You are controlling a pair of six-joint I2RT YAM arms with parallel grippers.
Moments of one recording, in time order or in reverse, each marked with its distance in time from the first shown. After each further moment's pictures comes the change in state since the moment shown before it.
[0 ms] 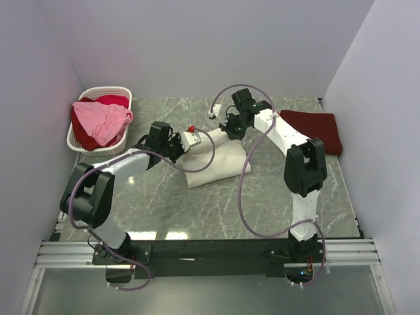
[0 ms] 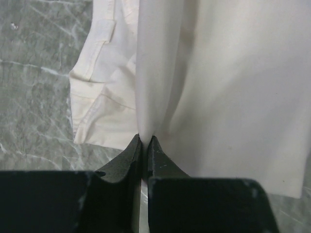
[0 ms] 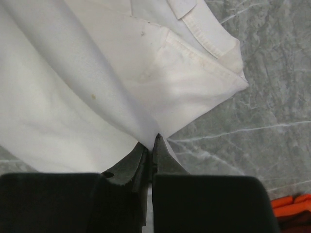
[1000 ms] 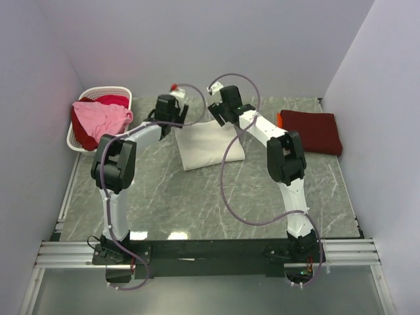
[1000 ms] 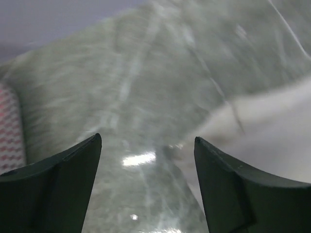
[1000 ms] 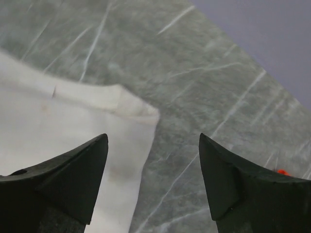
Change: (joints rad) left arm 0.077 0.447 0.489 0.129 -0.609 -0.474; right arm 0.029 0.283 0.172 0.497 0.459 0.421
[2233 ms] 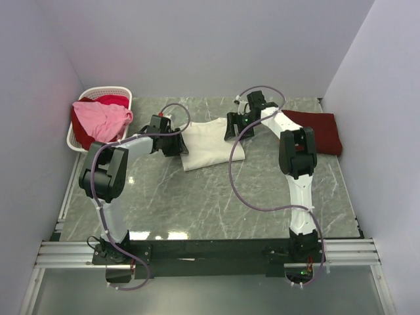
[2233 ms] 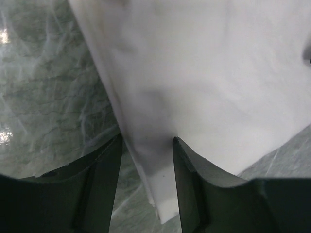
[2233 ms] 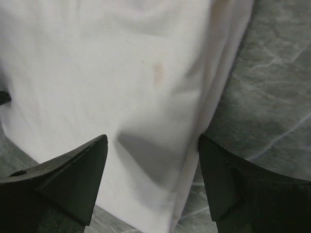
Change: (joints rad) left arm 0.038 -0.140 -0.263 -0.246 0.485 -0.679; right arm -0.206 0.056 -0.007 -0.368 -0.665 0.450
